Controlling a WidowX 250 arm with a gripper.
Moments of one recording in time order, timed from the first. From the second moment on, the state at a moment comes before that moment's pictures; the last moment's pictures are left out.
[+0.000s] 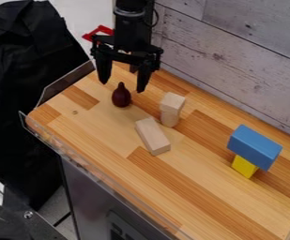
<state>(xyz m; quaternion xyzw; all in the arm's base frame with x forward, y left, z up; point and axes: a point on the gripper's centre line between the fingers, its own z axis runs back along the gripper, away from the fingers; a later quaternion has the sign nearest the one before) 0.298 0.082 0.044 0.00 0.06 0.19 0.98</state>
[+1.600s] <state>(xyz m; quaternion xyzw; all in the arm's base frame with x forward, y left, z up) 0.305 0.101 0.001 -0.02 0.08 0.23 0.97</state>
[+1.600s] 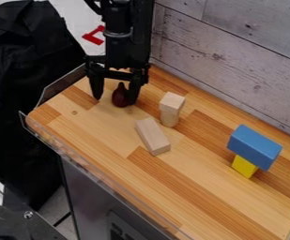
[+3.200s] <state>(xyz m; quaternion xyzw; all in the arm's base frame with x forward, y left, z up) 0.330 0.001 0.092 -0.03 0.04 0.07 1.00</state>
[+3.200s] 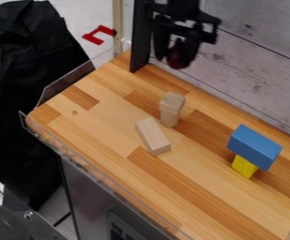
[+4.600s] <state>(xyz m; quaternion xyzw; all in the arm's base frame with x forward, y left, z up) 0.320 0.003 0.043 -0.07 0.10 0.07 0.99</state>
